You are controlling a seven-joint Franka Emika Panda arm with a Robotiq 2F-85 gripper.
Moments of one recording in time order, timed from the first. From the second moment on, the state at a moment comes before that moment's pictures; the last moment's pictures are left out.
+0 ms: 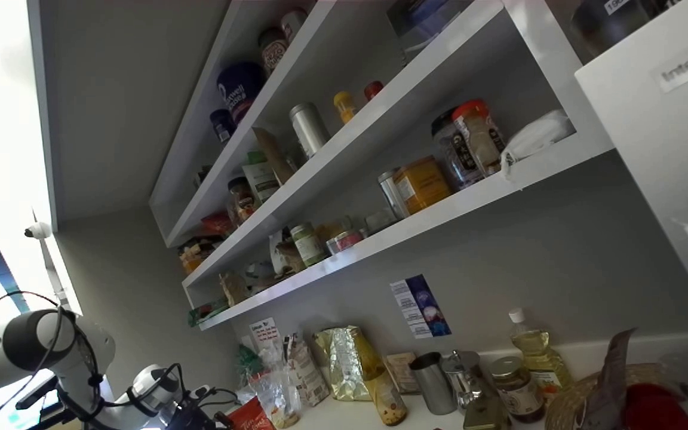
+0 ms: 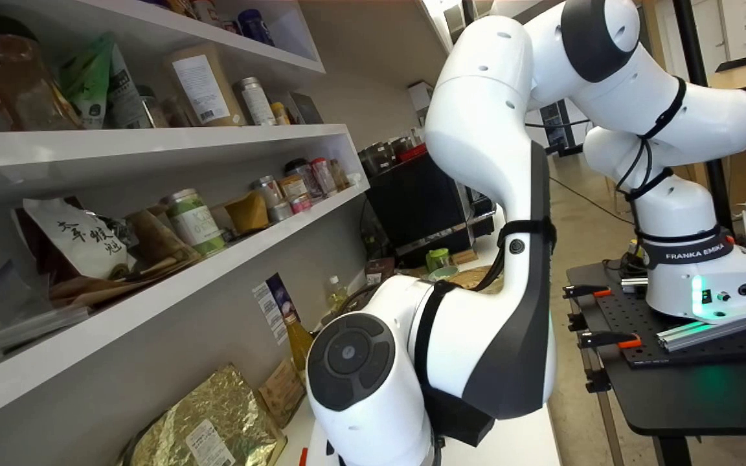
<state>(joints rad) 0.85 0.72 0.06 -1.62 -0.59 2.15 0.29</state>
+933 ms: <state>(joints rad) 0.91 0.76 -0.03 -1.66 -0.93 2.24 0.87</state>
